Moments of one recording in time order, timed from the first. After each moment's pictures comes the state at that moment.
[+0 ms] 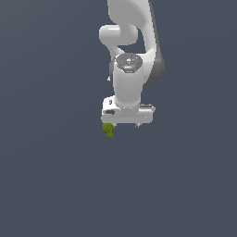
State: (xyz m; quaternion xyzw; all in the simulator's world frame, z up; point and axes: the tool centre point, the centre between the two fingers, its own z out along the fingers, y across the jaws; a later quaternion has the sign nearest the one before) arm -0.002 0.035 0.173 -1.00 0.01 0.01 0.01
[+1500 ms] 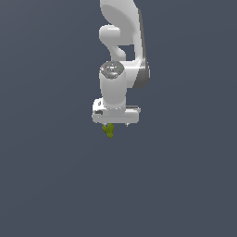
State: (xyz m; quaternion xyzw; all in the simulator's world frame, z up) arm -0.031 -0.010 0.138 -1.00 0.02 0.00 0.01
